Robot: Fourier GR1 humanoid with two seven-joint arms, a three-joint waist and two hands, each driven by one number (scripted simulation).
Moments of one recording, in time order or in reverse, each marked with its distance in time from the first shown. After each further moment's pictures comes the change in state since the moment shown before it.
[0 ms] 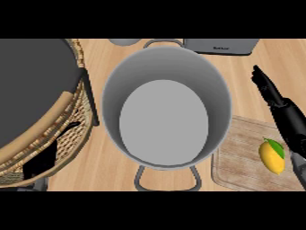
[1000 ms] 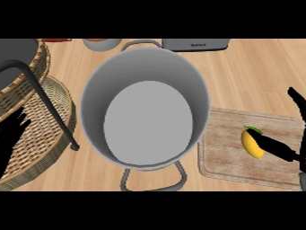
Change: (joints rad) left arm 0.052 0.027 0.396 0.008 -0.084 -0.456 0.148; right arm 0.204 0.038 -0.078 -0.012 0.370 -0.531 0.107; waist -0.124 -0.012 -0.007
